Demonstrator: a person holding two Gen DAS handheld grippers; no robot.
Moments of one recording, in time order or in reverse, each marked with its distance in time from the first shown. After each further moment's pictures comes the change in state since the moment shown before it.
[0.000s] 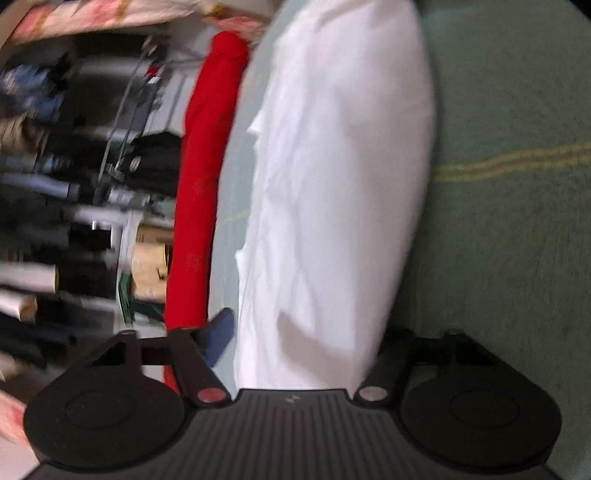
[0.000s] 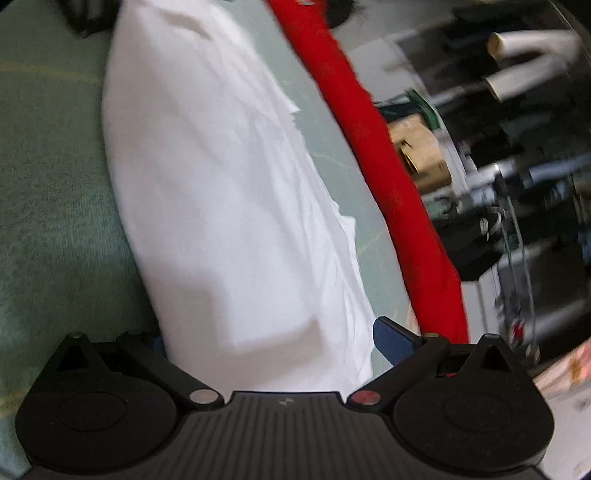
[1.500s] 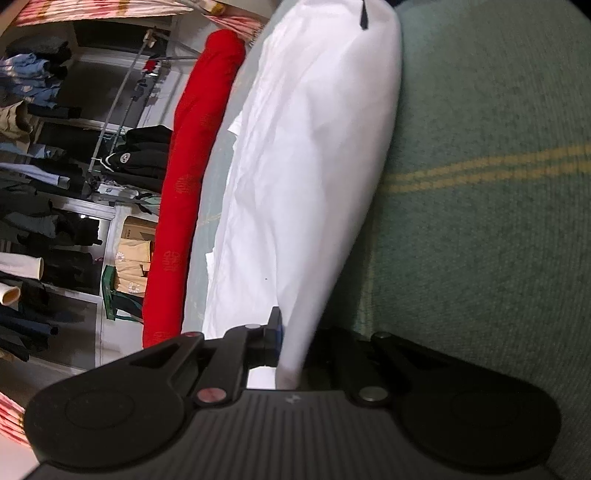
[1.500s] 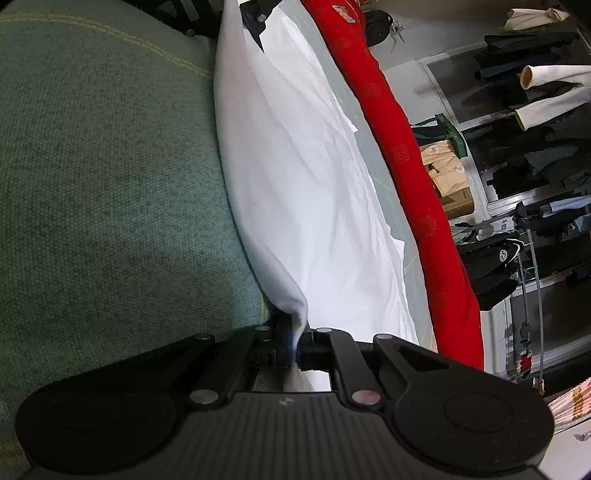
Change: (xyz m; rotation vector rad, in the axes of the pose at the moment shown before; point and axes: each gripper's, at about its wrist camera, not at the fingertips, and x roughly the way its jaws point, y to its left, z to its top) left arm -0.002 -0.009 -0.007 -0.100 -0.011 -0.047; right arm -0.026 0.060 0.001 -0.046 -0.050 0.062
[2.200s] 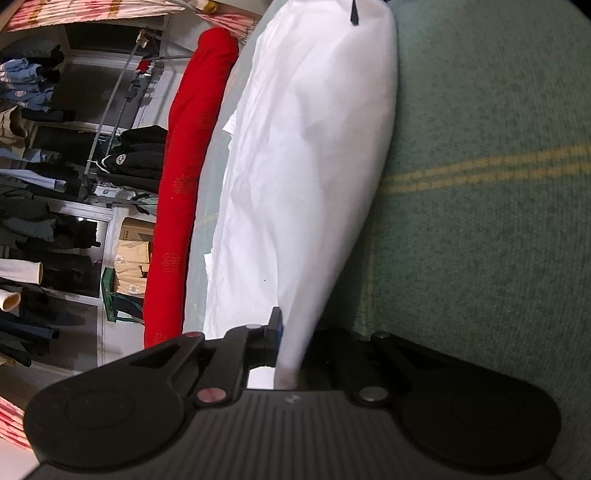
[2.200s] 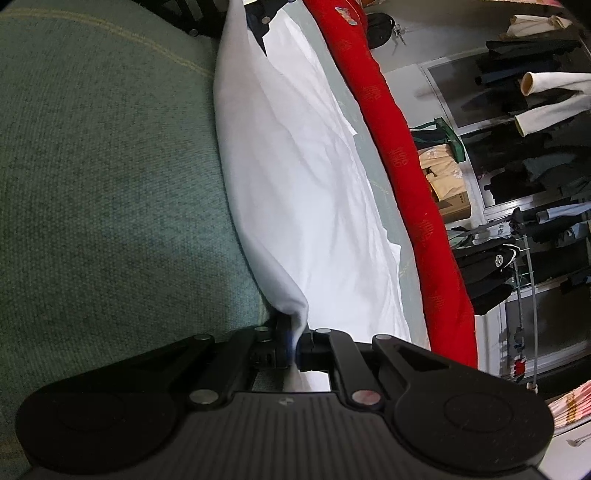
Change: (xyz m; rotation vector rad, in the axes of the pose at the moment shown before) left arm -0.002 -0.002 0.006 0.029 0.018 -0.007; right arm 0.001 -0.004 -0.003 -0.016 -0.013 -0.012
